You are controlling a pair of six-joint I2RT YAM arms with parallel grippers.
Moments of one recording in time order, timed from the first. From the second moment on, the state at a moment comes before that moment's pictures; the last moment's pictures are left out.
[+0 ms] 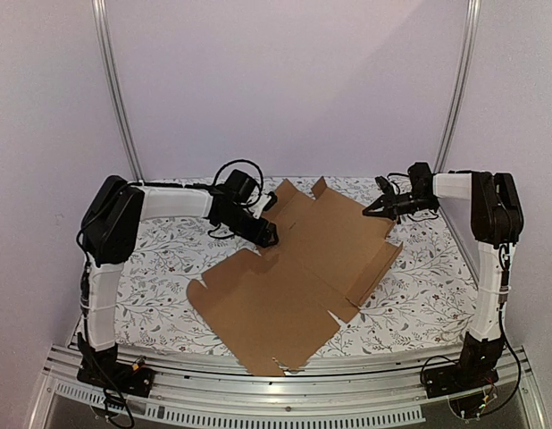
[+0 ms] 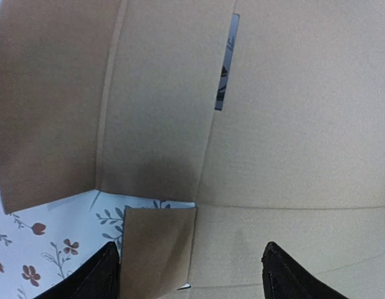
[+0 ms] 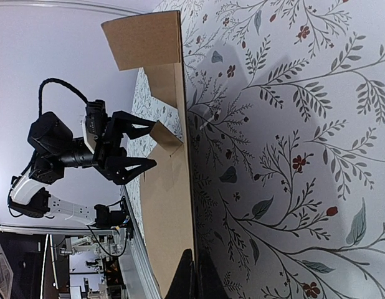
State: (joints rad) left arm -0.61 2.18 1.59 -0.36 0.20 -0.05; right arm 0.07 2.20 1.62 -0.57 -1.12 0.20
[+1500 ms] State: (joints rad) left arm -0.70 2.28 1.68 -0.45 0.30 -0.11; right arm 0.06 2.23 1.62 -0.56 -1.14 0.21
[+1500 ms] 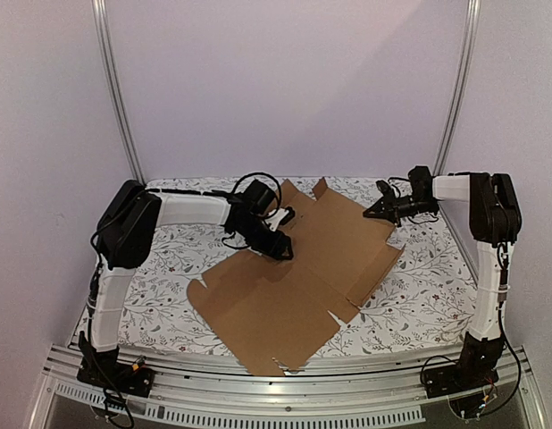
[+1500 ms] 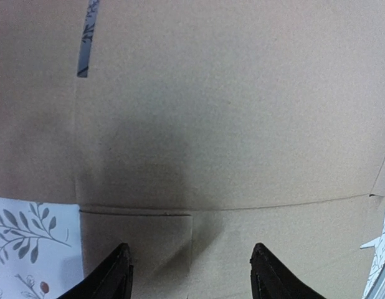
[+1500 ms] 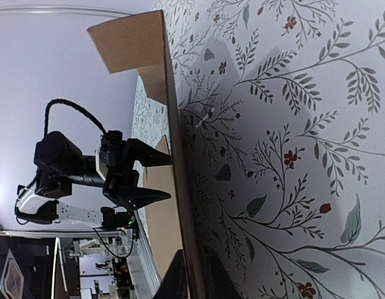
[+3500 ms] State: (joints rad) left arm -0.70 2.30 1.68 -0.41 0.39 -0.08; right arm 0.99 1.63 0.88 -0.54 0.18 -1.06
